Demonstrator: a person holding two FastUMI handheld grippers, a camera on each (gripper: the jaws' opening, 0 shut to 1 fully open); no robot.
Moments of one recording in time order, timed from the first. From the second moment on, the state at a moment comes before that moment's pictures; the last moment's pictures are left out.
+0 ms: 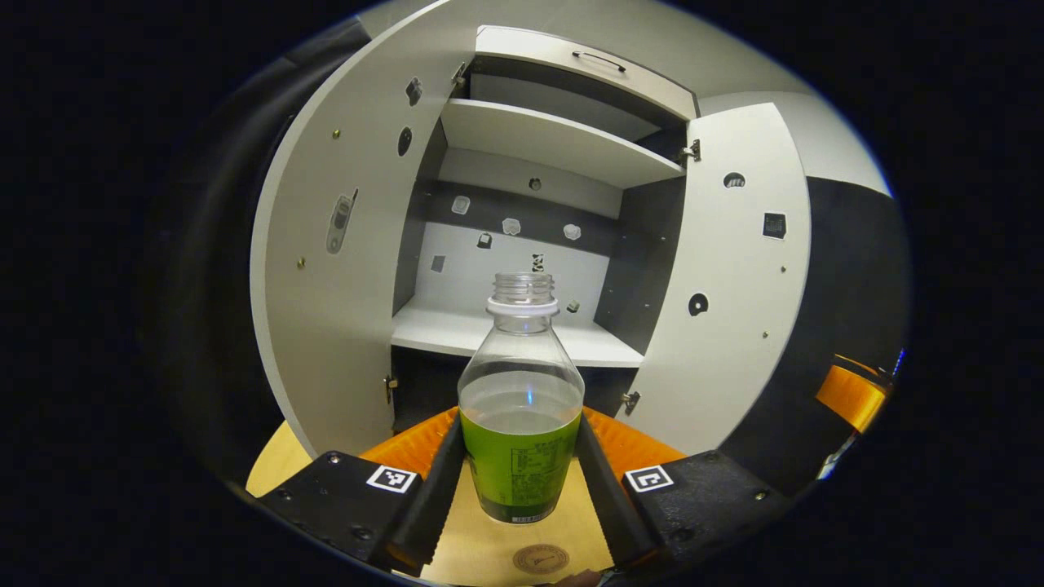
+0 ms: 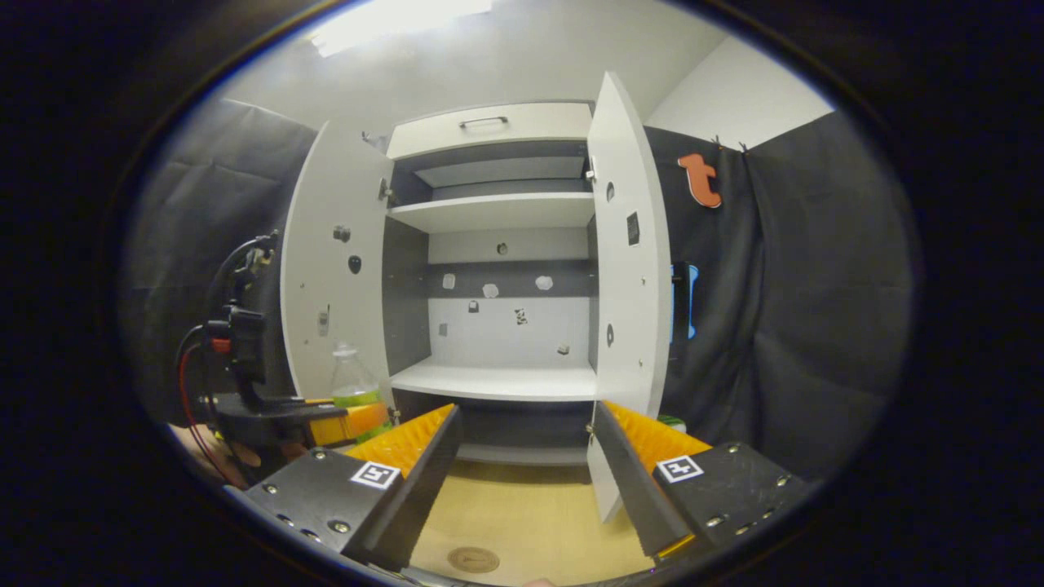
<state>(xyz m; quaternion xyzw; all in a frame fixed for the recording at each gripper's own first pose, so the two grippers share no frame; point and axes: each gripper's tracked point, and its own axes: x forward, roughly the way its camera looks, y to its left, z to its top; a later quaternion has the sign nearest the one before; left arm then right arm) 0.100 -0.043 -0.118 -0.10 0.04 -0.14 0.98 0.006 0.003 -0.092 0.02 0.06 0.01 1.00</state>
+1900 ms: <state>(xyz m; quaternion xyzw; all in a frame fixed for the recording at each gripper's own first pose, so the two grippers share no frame) 0.070 -0.164 -0.374 0.09 0.09 -0.35 0.93 0.035 -0.018 -0.138 0.08 0.14 -0.02 0.99</state>
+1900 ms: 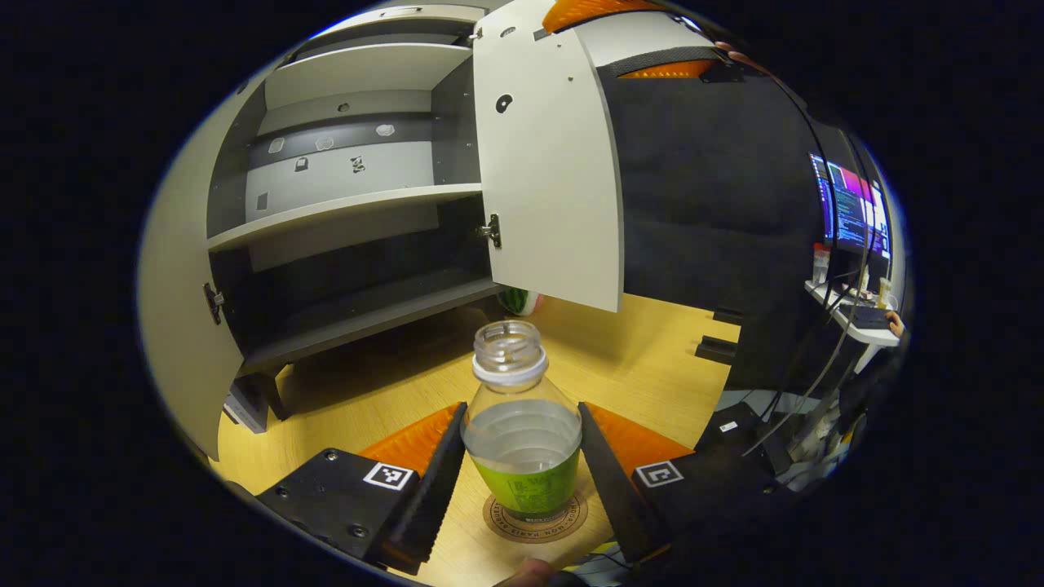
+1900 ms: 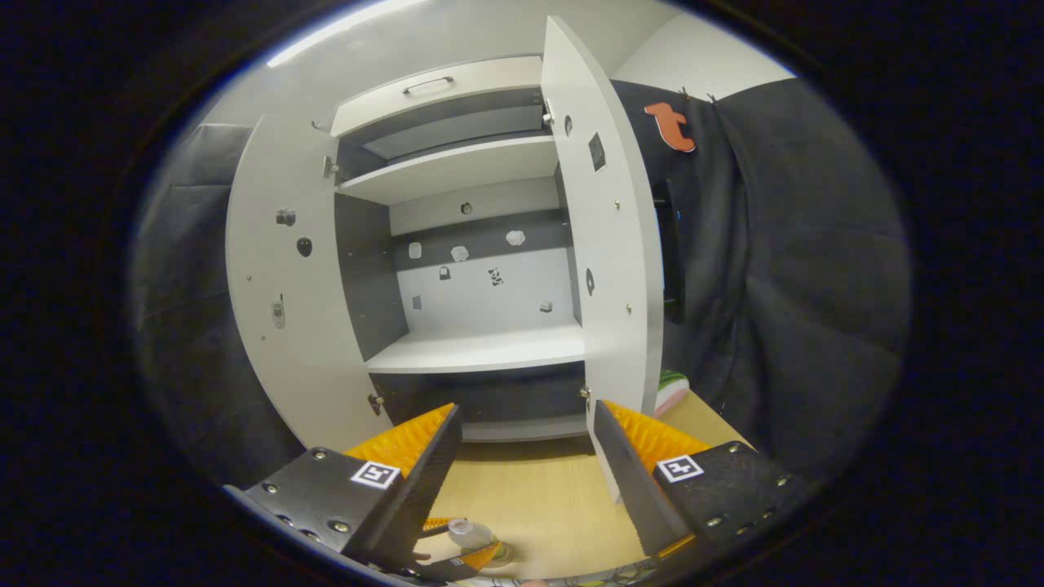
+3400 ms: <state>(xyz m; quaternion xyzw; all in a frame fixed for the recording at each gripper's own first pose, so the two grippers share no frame) 0.014 -0.026 -0.104 -0.01 0.01 -0.09 1.00 0.009 -0.169 -0.066 0.07 0.06 -0.04 1.00</state>
